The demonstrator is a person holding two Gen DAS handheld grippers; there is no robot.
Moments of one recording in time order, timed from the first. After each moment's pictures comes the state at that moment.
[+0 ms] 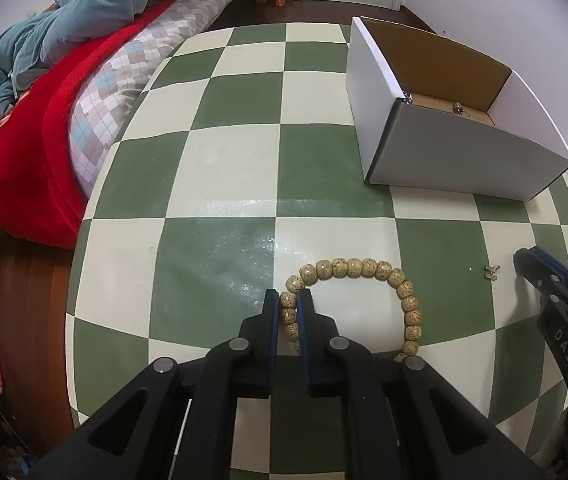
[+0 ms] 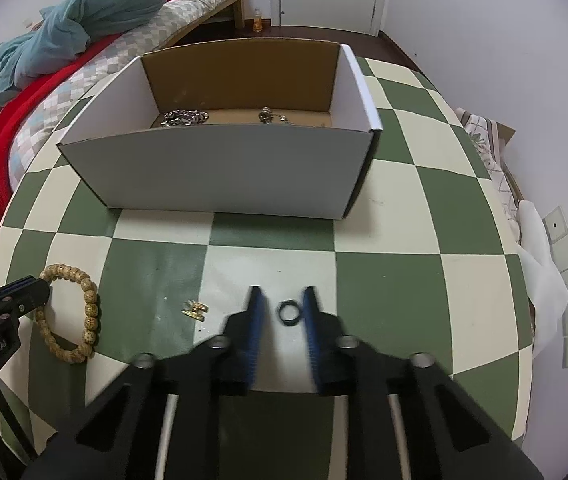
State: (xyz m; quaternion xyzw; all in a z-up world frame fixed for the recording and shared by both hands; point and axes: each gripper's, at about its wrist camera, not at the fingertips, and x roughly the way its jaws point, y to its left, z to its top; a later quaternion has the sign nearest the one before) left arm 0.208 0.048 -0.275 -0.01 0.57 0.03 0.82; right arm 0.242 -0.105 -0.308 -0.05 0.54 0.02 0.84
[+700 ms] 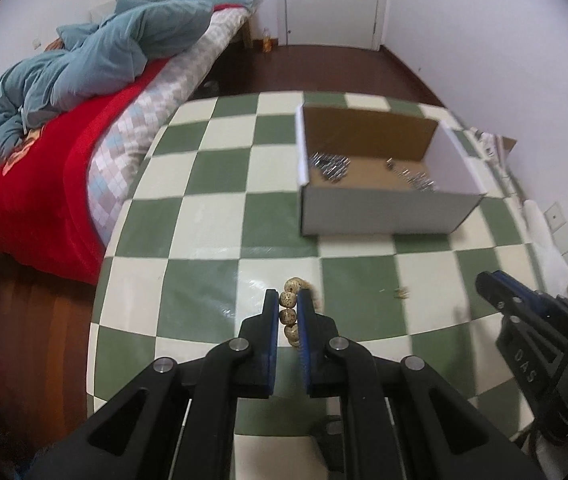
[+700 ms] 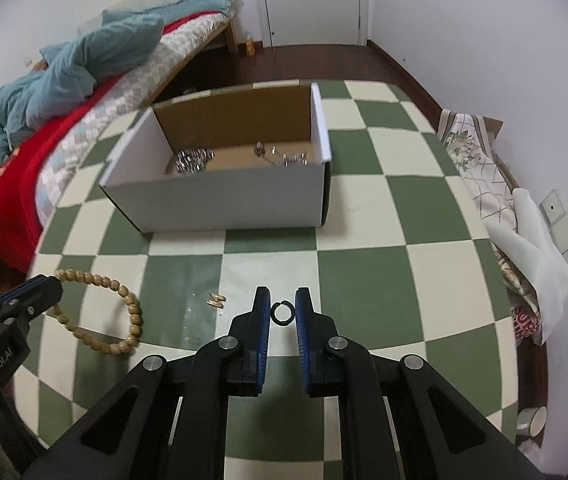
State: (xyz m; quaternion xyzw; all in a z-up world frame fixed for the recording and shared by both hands) left arm 0.178 0.013 -0.198 0.00 0.50 0.01 0.87; right arm 0.207 -0.126 -0.251 0.01 0.50 0.02 0.86
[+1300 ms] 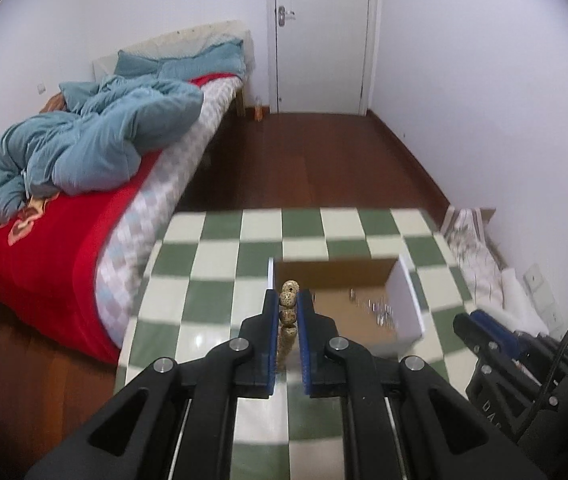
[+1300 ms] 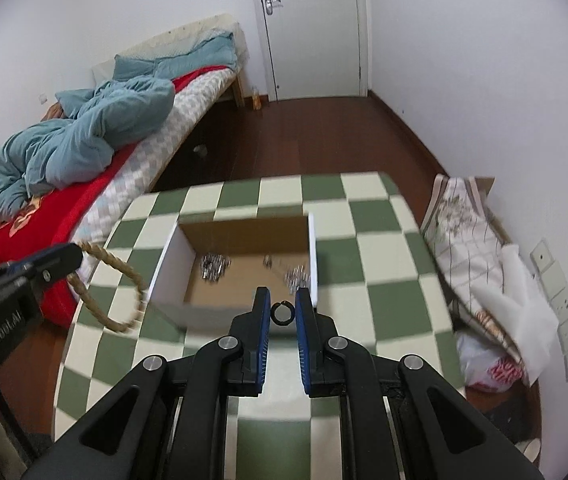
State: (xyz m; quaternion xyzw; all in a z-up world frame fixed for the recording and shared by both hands) left arm 0.234 -0.003 -0.091 -0.01 0.39 0.00 0.92; right arm 0.249 -0.132 -0.150 0.02 0.43 0.02 0.90
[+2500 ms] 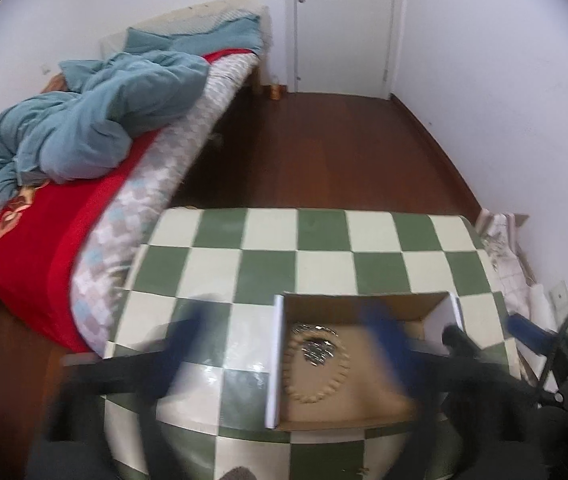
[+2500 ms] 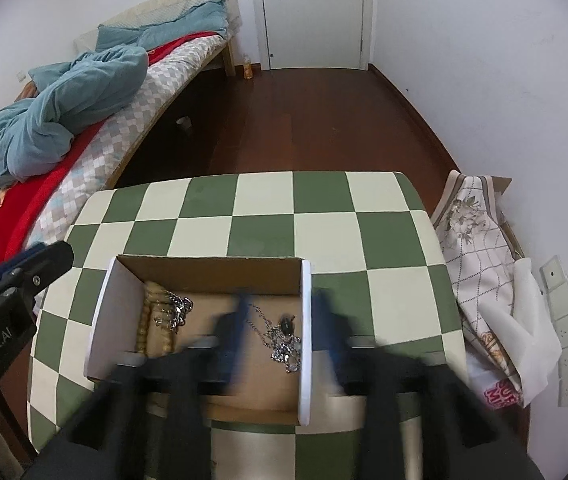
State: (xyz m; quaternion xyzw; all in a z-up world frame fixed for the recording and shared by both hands) left arm 0.318 0.002 -0.138 -0.02 0.43 0.04 0.90; right arm 0.361 -0.131 -0.208 0.00 0.49 0.01 0.87
